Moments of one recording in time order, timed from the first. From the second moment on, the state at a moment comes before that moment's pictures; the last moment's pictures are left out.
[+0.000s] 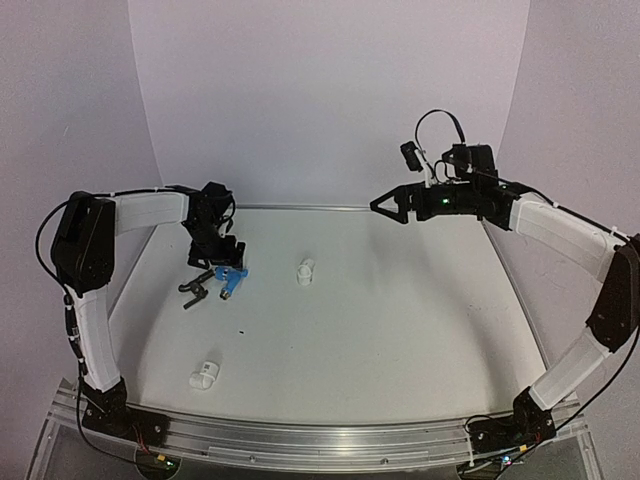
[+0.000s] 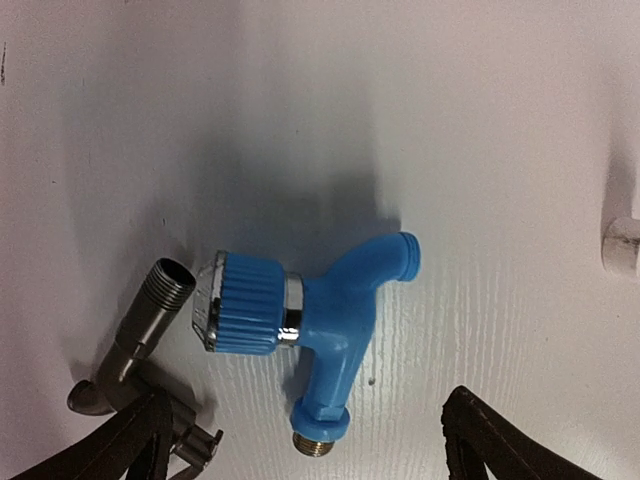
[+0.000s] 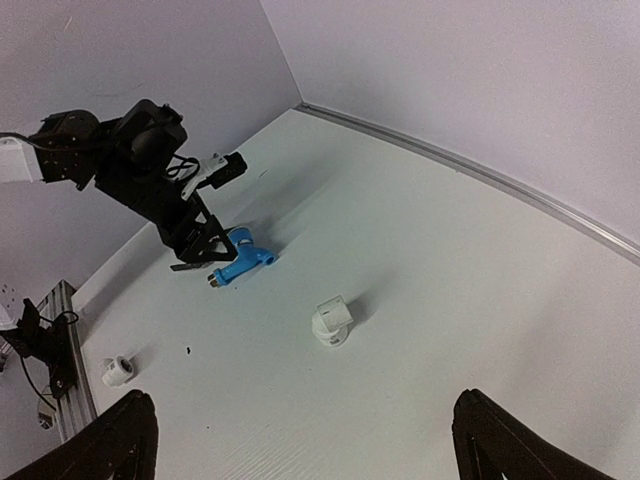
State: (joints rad) left arm -0.41 1.96 1.52 -0.80 0.00 -0.32; right arm 0.42 1.56 1.35 -0.26 -0.54 0.07
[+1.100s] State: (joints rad) left arm -0.48 2.03 1.55 -0.84 0.10 -0.29; right arm 0.42 1.58 1.36 -0.29 -0.59 0.07
